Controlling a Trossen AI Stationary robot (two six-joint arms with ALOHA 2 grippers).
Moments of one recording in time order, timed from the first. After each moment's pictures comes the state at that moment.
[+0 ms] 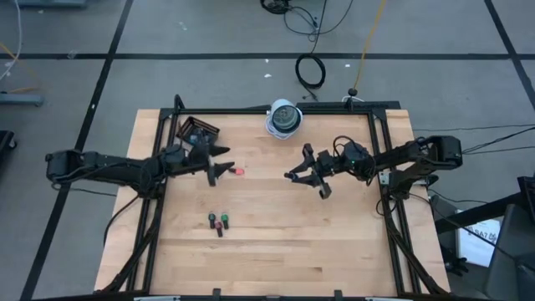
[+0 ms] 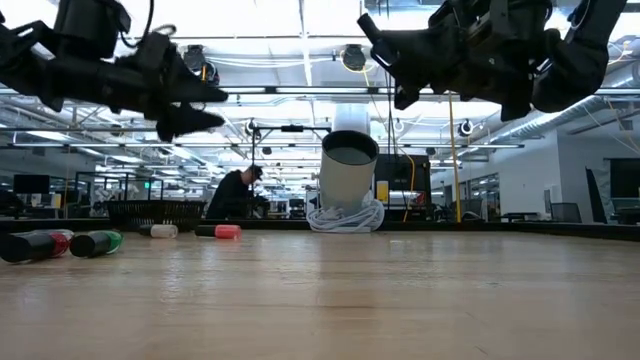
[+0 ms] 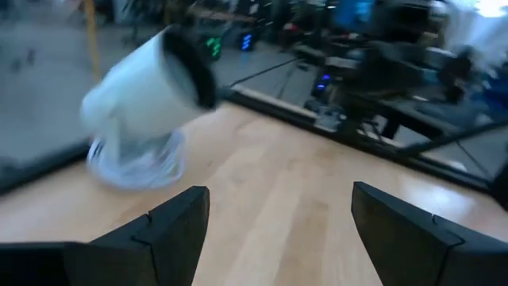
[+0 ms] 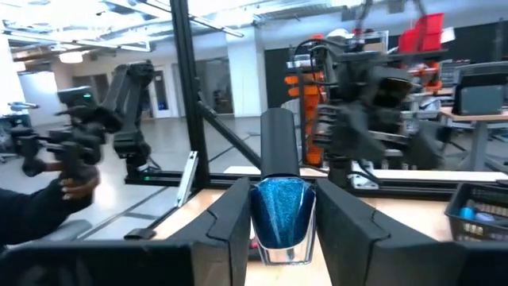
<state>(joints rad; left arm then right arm) 0.20 0.94 0.18 0.69 -0.05 -0.23 -0.19 1.48 0.42 1.27 -0.52 0.17</state>
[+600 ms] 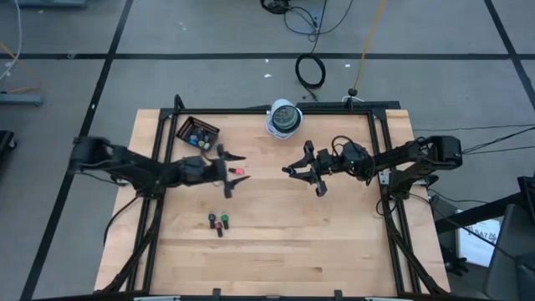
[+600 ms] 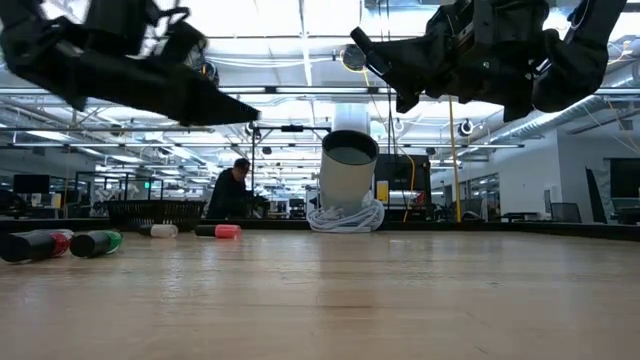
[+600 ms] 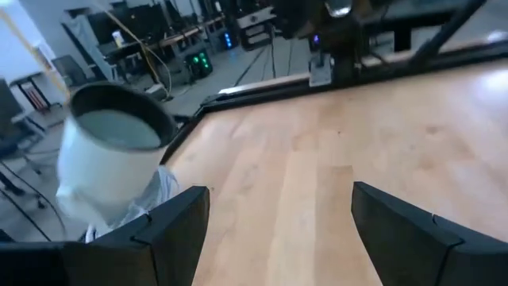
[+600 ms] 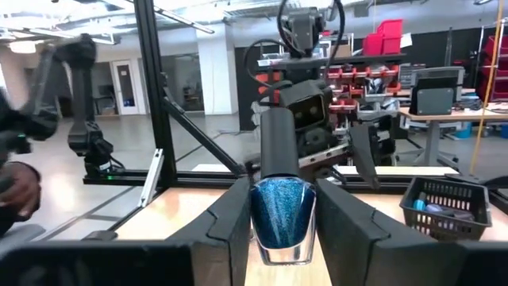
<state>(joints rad) 0.01 1.32 0.32 0.87 -0.21 0.26 -0.19 1.48 0.42 1.25 -0.41 0.12</state>
